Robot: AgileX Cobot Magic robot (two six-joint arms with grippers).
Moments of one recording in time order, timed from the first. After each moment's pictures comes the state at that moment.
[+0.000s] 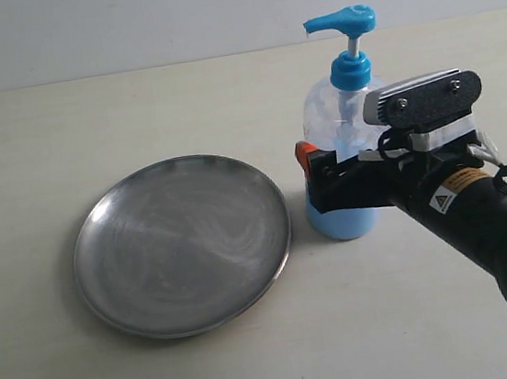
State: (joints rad) left arm -0.03 0.01 0.00 0.10 0.37 -0.19; right arm 0.72 1.69 -0.35 0.42 -0.98 -0.06
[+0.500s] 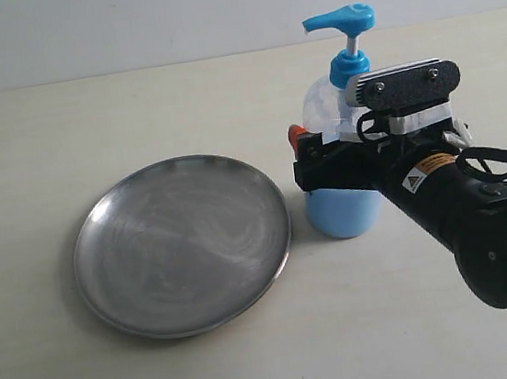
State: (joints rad) left arm -0.03 0.01 0.00 0.10 0.37 -0.19; right arm 0.72 1.76 -0.45 0.52 -0.96 -0.09
